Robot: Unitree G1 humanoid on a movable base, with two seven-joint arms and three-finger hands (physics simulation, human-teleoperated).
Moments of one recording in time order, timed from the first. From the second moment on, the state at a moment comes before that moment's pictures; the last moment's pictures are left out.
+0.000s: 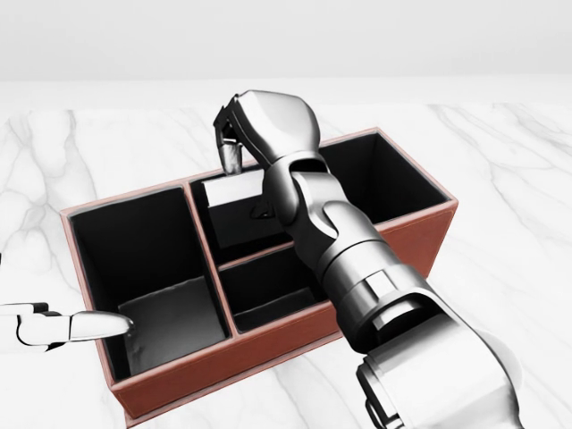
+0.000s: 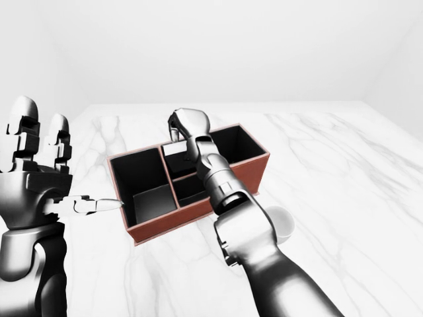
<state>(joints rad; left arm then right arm) -0.03 0.09 0.24 -0.67 -0.12 0.09 -0.12 -1.24 0.05 0.12 1.25 -0.95 -0.09 -0.33</state>
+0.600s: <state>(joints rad) -0.03 0.09 0.24 -0.68 -0.13 0.09 -0.12 -1.23 0.06 0.12 1.29 -0.99 -0.09 -0.41</state>
